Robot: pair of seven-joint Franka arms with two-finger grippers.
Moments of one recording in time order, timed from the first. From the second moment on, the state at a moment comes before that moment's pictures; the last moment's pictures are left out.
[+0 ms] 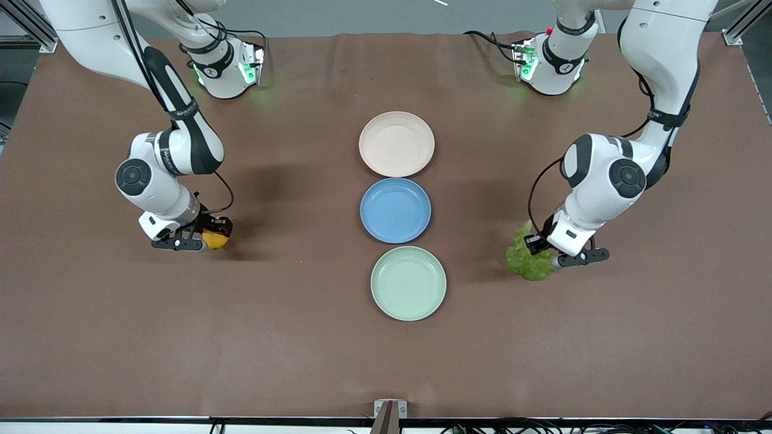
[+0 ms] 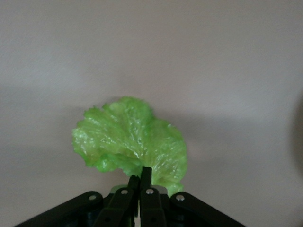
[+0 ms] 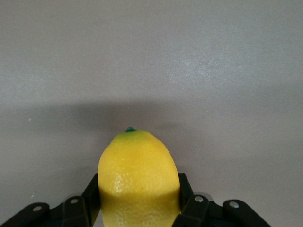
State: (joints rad) left arm -0.03 0.38 -0.19 -2.13 -0.12 2.62 -0.25; right arm 0.08 0.36 0.01 -2.26 0.01 2.62 0.13
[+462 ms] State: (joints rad) left arm 0.05 0.35 -0.21 -2.25 -0.09 2.66 -0.09; right arm 0.08 0.38 0.01 -2.26 0.01 2.64 0.09
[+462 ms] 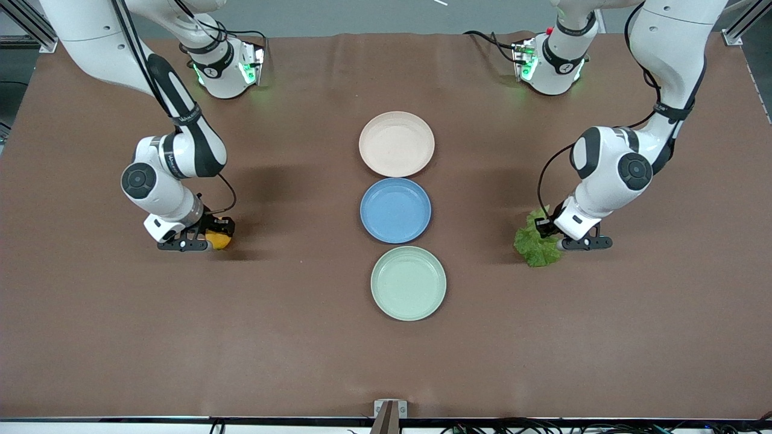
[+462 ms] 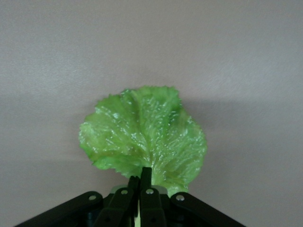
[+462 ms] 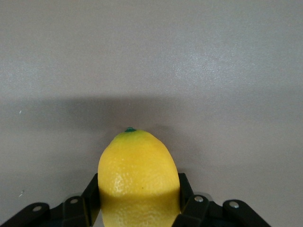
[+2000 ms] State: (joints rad) left arm 0.17 -0.02 -0.21 -1.83 -0.05 1.78 -0.05; right arm 0.07 0.32 0.01 -1.58 -0.01 1.72 0.08
